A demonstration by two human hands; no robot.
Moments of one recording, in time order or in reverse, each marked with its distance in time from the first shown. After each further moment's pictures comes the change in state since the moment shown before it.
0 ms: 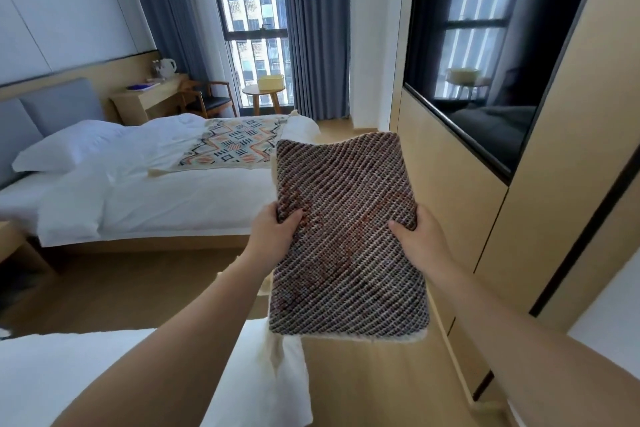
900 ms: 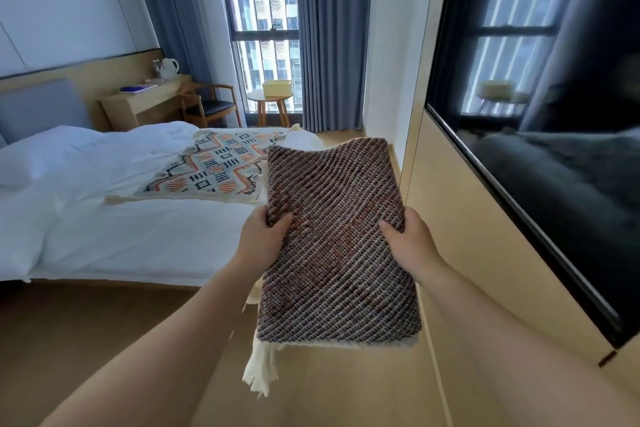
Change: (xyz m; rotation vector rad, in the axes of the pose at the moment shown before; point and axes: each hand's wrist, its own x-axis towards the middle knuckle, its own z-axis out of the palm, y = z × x) left_hand 0.385 -0.007 0.144 0.032 0.144 -0.009; right_hand 0.429 0.062 0.025 0.023 -0.133 -0.001
